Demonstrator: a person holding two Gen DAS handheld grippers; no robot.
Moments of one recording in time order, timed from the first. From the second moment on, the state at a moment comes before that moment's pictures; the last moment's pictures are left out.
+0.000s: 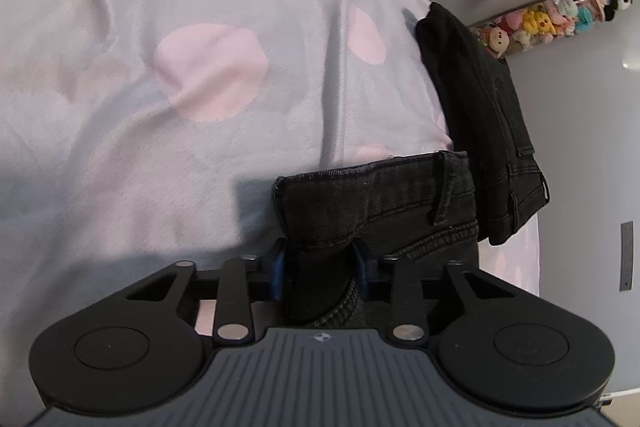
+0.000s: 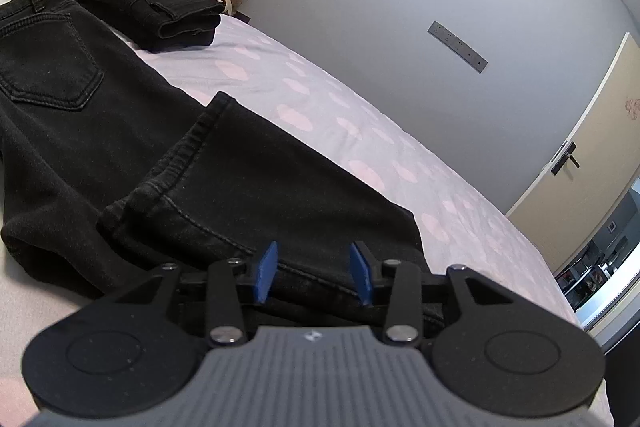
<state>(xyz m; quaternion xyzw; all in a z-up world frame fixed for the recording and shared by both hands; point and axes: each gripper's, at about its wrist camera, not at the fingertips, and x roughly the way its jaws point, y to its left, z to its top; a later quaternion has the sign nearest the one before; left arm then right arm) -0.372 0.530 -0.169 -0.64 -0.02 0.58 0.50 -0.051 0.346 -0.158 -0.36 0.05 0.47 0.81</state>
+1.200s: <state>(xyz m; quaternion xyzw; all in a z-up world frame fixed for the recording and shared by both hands) -0.136 0.444 -0.047 -0.23 0.05 0.30 0.93 0.037 0.297 -0.111 -0.16 0.18 0.33 0.91</state>
